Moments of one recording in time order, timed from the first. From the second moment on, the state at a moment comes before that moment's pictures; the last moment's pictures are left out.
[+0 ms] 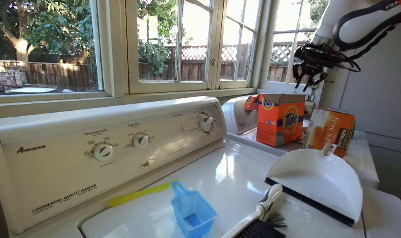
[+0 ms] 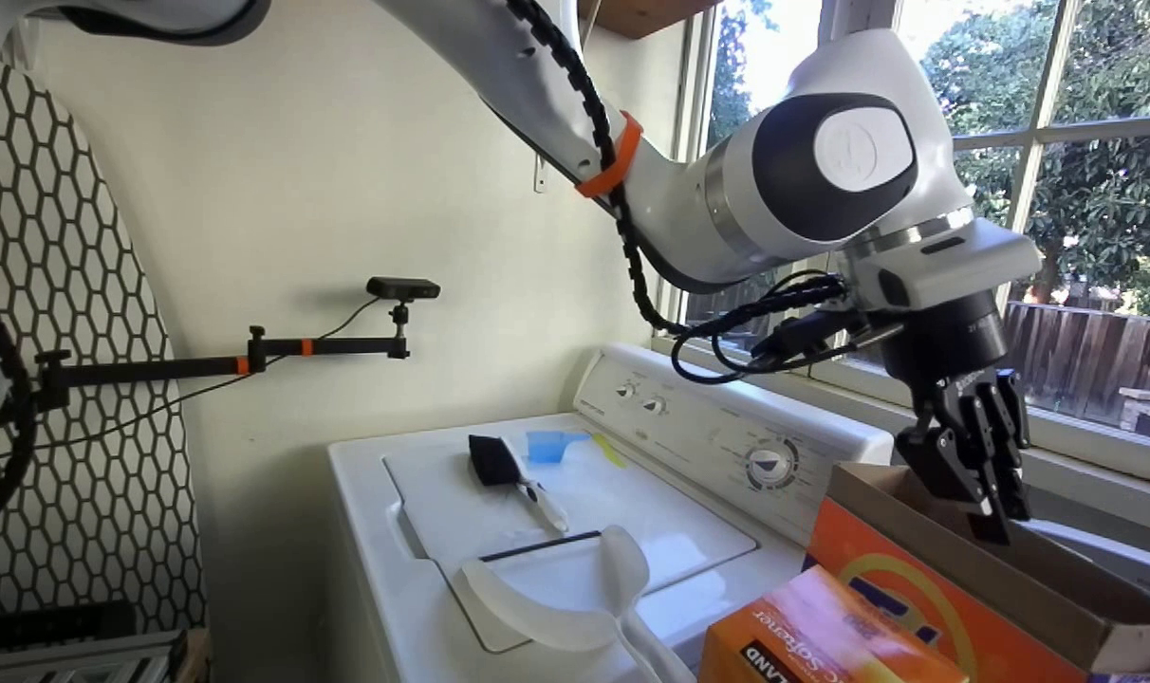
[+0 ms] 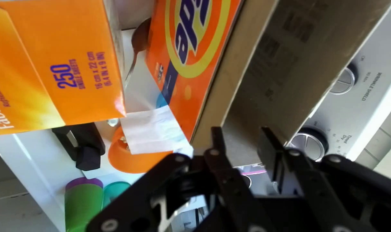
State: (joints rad) arm 0.05 0.24 -0.18 -1.80 -0.32 2.45 1.42
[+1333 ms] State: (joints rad) arm 0.17 -0.02 0.15 -2.10 0.06 2.43 0.82
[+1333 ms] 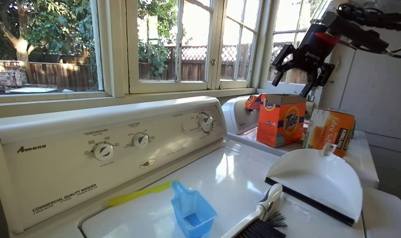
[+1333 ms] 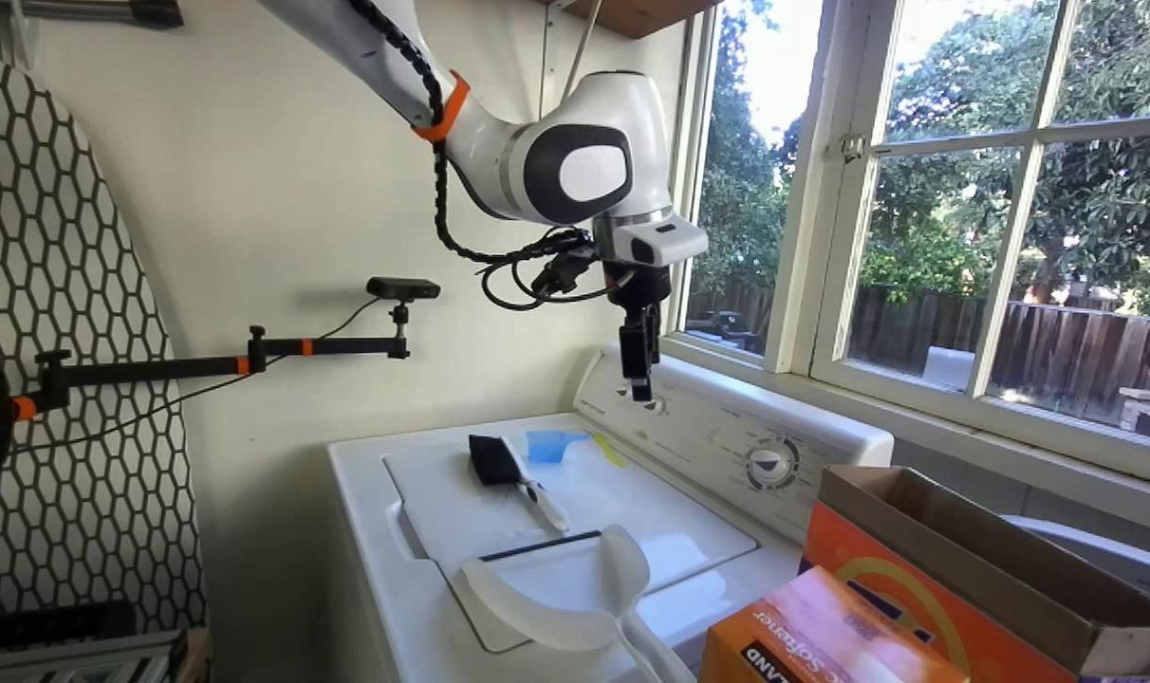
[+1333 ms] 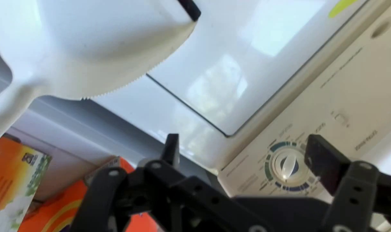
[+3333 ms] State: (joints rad) arm 0.31 0.24 0.22 -2.07 0.08 2.39 1.36
